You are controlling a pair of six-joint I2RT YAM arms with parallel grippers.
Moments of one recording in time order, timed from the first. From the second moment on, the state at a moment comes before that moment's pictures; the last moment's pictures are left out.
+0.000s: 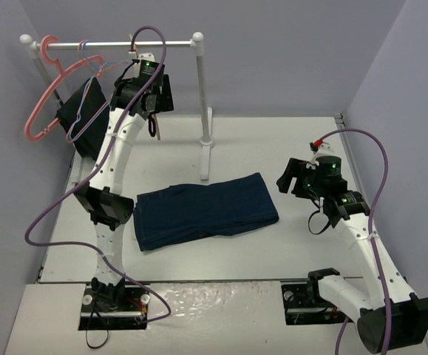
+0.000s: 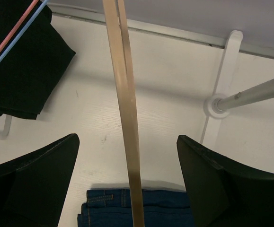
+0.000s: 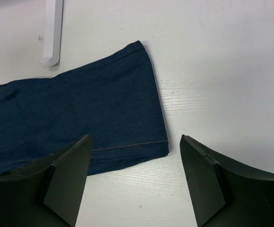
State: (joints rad) left arm -0.33 2.09 2.57 -1.16 -0.44 -0.34; right arm 0.17 0.96 0.86 -0.53 -0.09 0.36
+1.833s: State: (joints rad) left arm -0.32 1.88 2.26 -0.86 -0.35 -0.23; right arm 0.17 0.97 0.82 -0.53 -0.14 0.36
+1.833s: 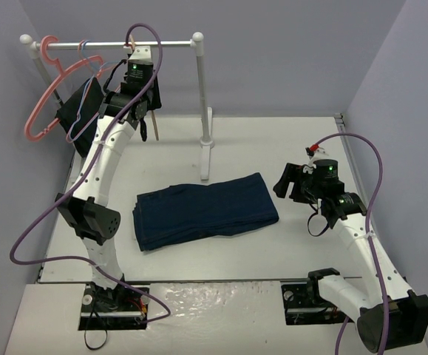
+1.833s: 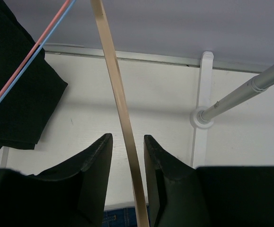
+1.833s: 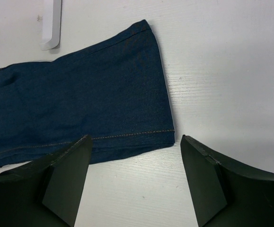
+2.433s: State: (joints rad) left arm -0.32 1.91 2.28 -0.87 -0.37 -0.19; right arm 0.17 0.97 0.81 -0.53 -0.14 0.37
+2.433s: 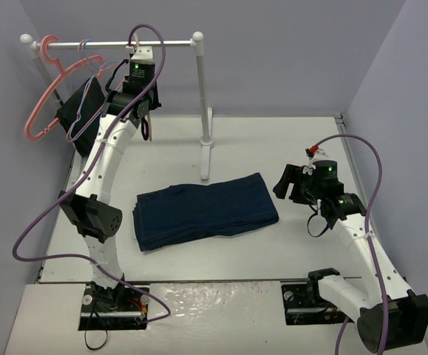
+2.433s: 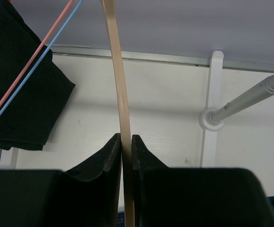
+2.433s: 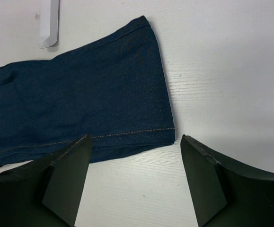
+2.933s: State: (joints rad) left arm -0.32 1.82 2.12 -0.76 -0.22 -0.18; right arm 0.17 0.97 0.78 -0.53 -0.14 0.38
